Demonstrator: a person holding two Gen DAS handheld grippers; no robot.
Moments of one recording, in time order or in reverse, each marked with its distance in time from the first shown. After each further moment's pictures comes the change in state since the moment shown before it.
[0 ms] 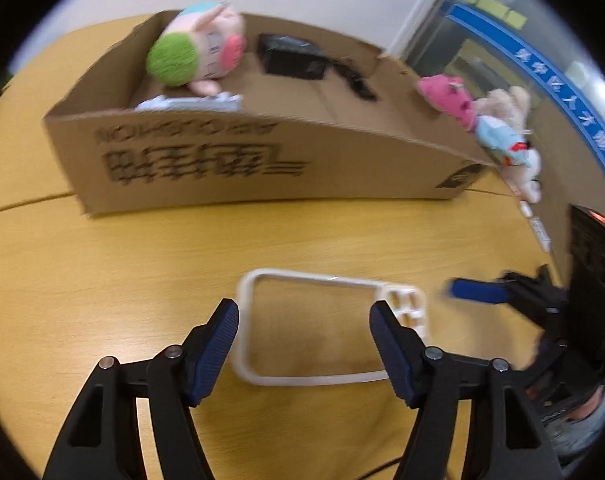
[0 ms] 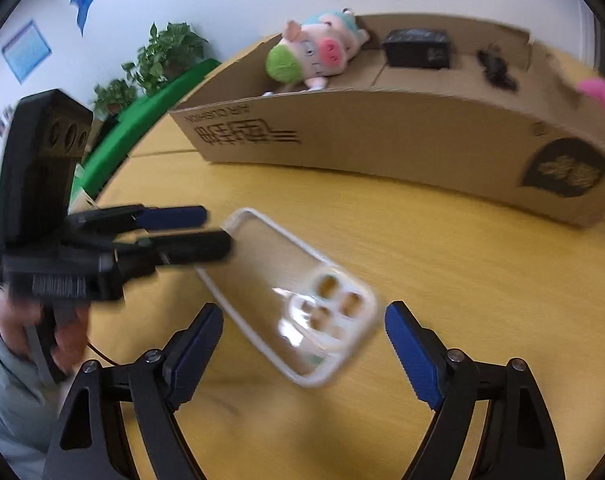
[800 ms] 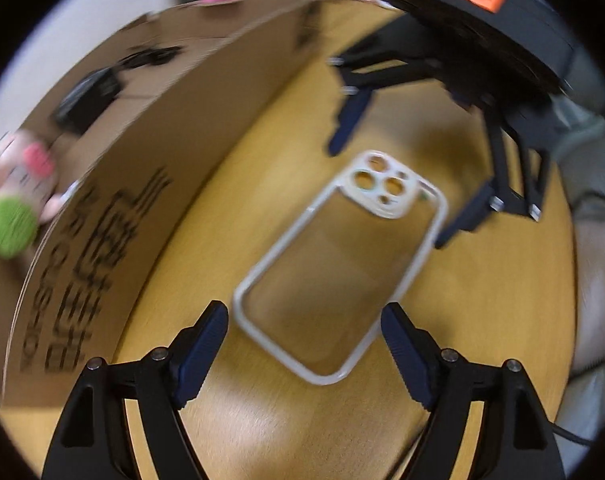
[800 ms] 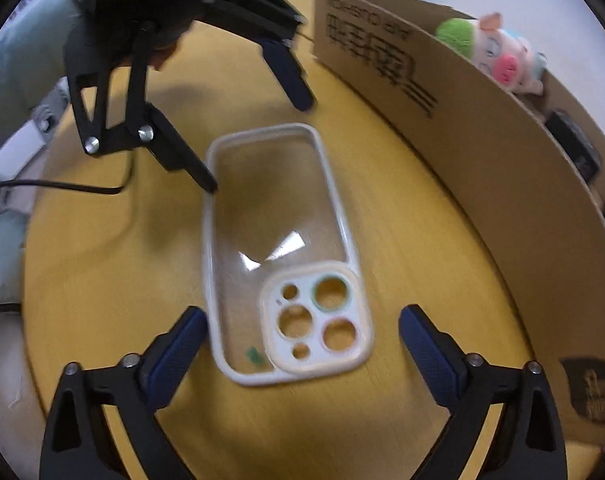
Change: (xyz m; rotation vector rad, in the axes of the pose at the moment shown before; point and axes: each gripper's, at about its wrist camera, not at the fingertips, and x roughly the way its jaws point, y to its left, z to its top) left arm 0.035 -0.035 0.002 0.957 0.277 -0.132; right arm 0.046 0.030 0.001 -0.726 0.236 0.066
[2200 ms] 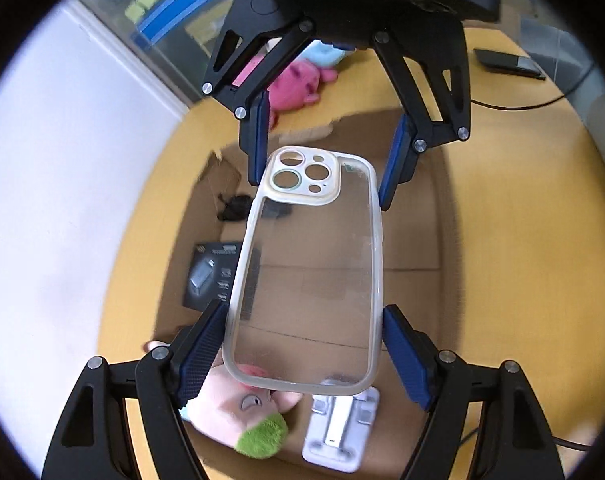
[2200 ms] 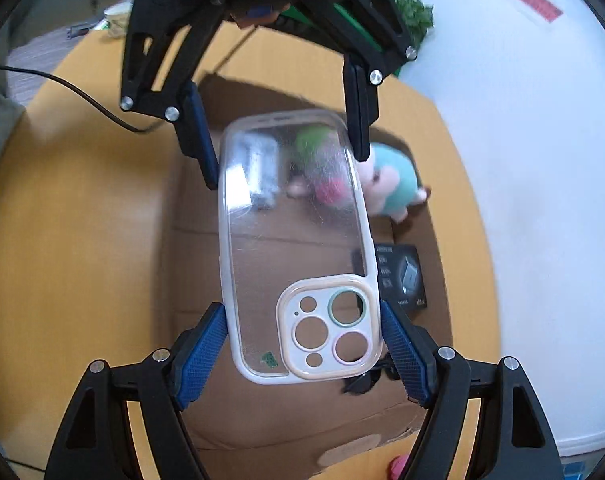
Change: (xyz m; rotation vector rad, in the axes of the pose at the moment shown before) left arm -0.072 0.106 0.164 0.335 -0.090 0.301; right arm -0.147 -0.158 0.104 -0.478 0.010 -0.286
